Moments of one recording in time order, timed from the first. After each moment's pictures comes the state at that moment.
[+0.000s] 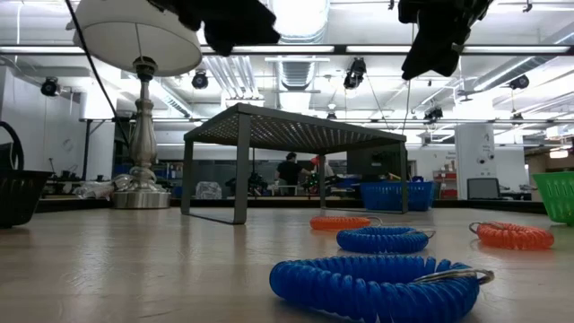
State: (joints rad) left arm -0.27 1.44 0.90 0.05 -0.19 0.01; right arm -0.13 1.07 1.00 -0.77 0.00 0.34
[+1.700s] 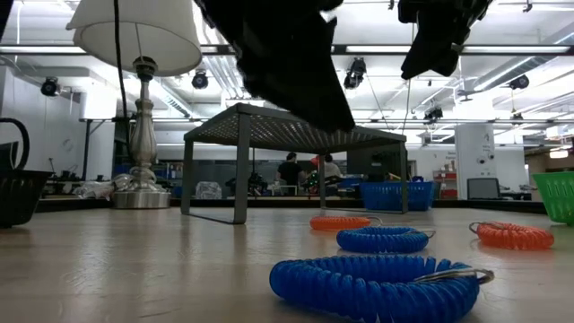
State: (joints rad) left arm -0.39 2.01 1.44 -0.38 -0.45 -0.35; right arm -0.13 1.07 1.00 -0.77 0.00 0.34
